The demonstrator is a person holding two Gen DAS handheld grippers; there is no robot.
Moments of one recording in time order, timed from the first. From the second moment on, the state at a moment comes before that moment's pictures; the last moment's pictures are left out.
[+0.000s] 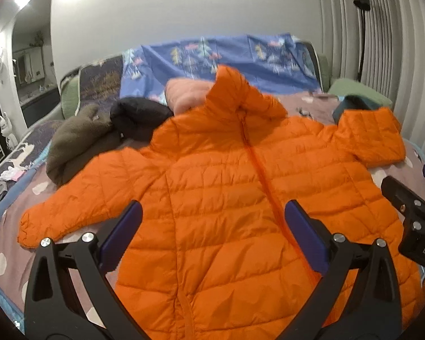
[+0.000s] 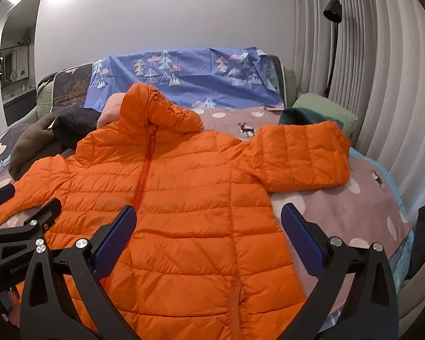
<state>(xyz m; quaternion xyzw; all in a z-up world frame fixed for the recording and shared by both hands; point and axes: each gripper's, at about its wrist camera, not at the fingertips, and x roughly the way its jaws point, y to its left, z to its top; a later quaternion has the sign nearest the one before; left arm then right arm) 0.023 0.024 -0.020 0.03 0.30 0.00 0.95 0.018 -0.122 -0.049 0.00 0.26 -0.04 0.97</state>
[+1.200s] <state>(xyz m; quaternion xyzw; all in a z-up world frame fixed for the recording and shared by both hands) 0.036 0.005 -0.054 0.03 0.37 -0.05 0.93 0.032 -0.147 -0.075 0.02 0.32 -0.06 0.94</state>
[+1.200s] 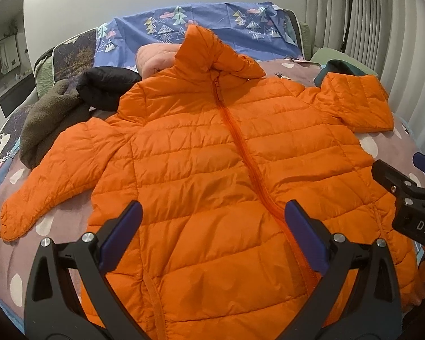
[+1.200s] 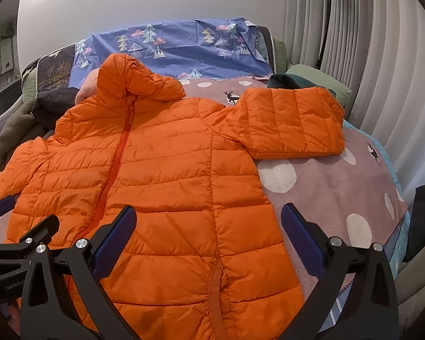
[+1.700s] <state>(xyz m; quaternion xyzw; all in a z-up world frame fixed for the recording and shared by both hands) 0.034 0.005 -0.054 0.04 0.37 -0.04 0.93 0.028 -0.138 -0.073 0.01 0.31 -0.03 0.95</state>
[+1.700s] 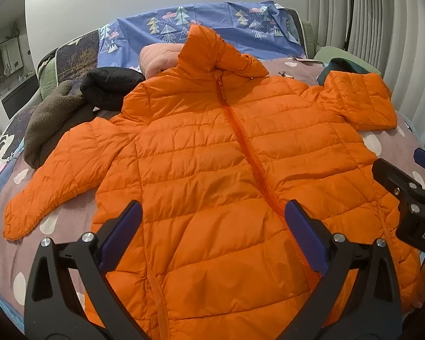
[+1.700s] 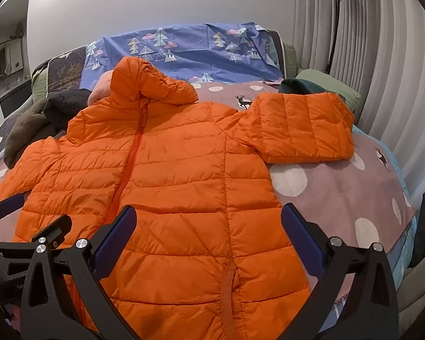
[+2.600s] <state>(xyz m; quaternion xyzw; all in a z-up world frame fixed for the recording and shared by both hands) 0.038 0.008 -0.062 0.03 0.39 -0.04 0.92 0.031 -0.133 -0.075 0.02 0.32 -0.01 0.95</state>
